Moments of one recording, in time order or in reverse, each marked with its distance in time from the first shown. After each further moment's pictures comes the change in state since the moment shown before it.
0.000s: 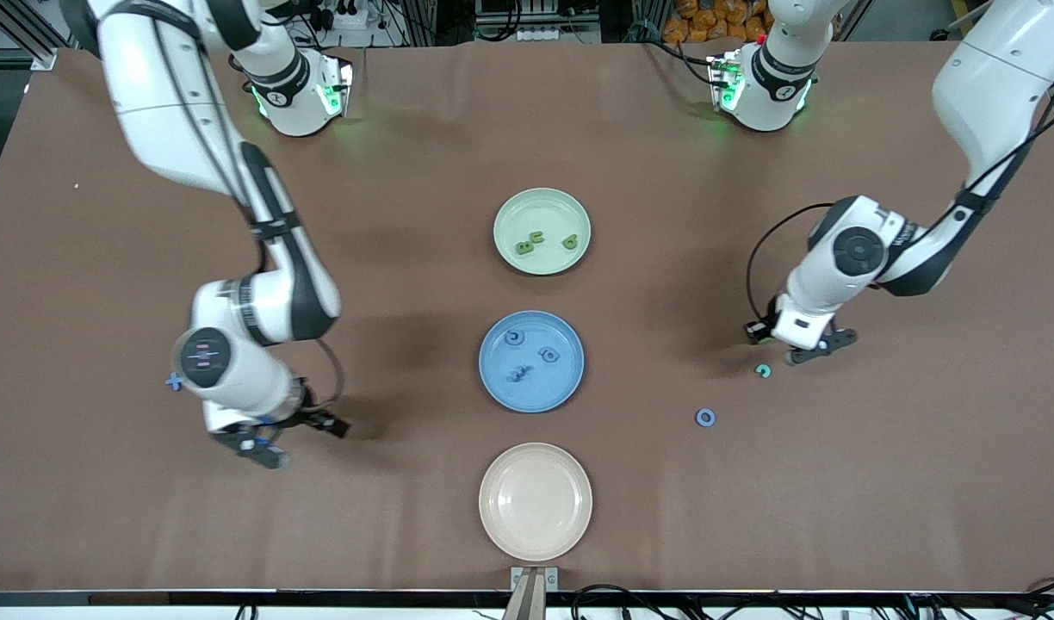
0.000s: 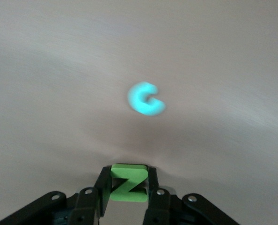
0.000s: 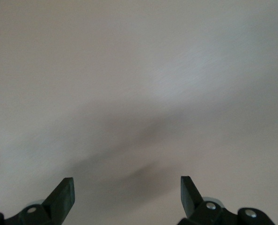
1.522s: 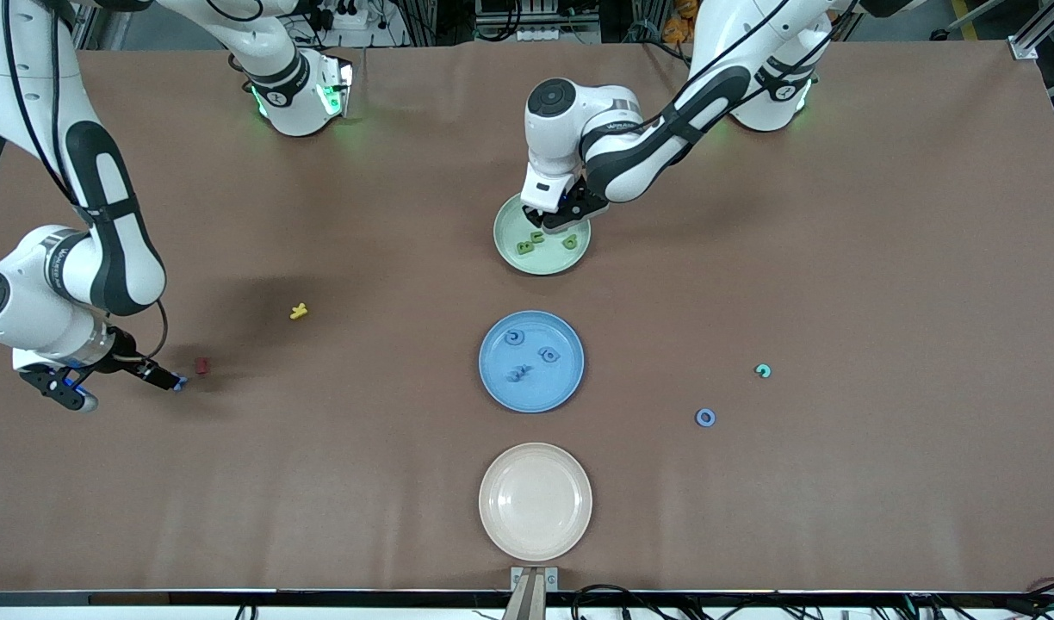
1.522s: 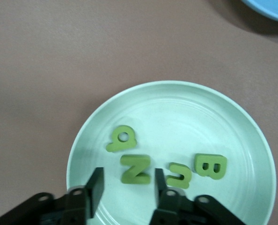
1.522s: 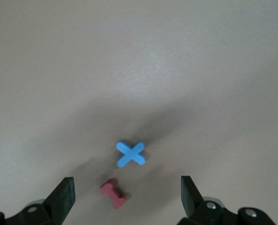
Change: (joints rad) left arm -0.817 -0.014 -0.062 0.103 -0.067 -0.219 -0.839; right arm -0.344 -0.202 -0.074 -0.411 -0.001 0.172 -0.355
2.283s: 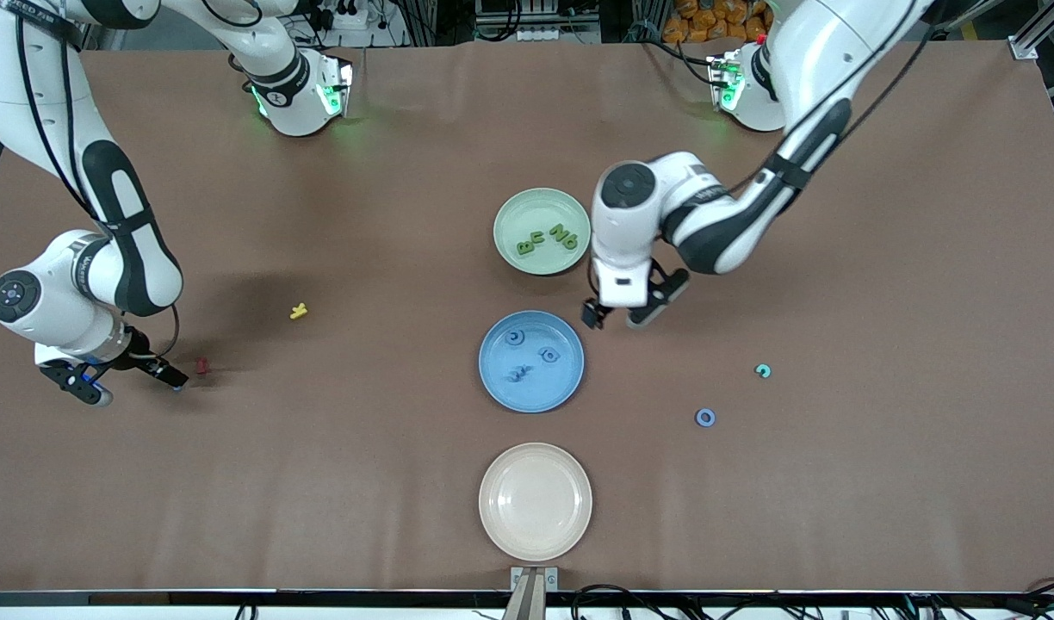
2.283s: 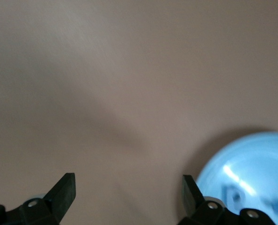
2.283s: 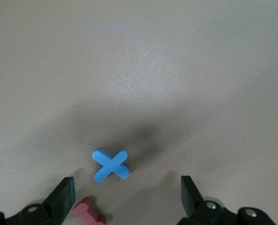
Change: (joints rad) left arm 0.200 0.000 0.118 0.192 -0.019 -0.044 0.036; right arm -0.015 0.062 0.004 -0.046 0.001 0.129 -0.002
